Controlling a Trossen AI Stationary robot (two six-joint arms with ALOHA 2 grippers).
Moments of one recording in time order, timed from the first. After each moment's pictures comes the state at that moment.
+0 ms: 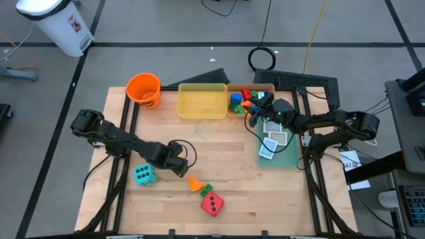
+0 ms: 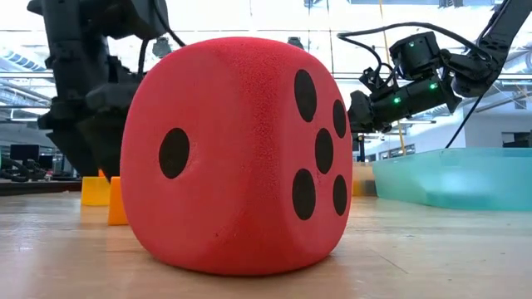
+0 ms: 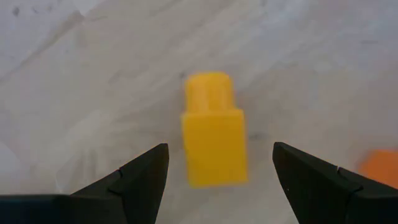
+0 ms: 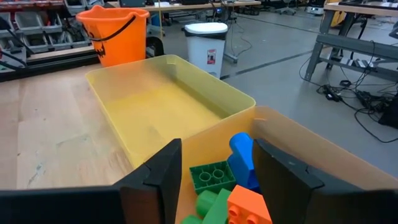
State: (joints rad) left arm -0.31 1.56 0.86 -0.76 -0.17 -1.24; right arm -0.51 1.33 0.35 0.80 0.10 0.02
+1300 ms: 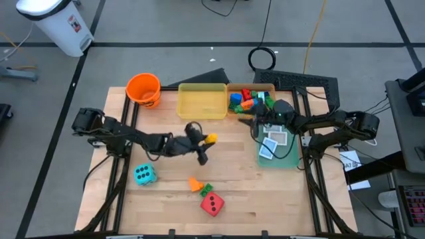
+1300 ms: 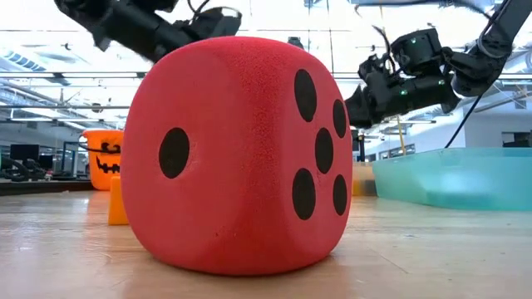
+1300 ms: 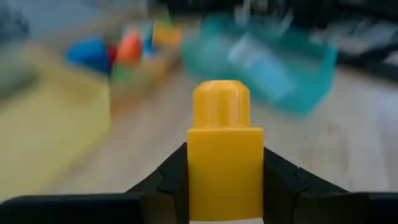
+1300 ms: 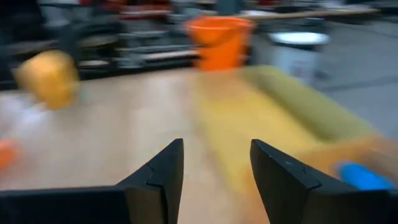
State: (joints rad) left arm -0.16 1.56 0.76 0.35 -0.49 -0.36; right arm -0.50 1.33 0.35 0.83 -0.26 -0.02
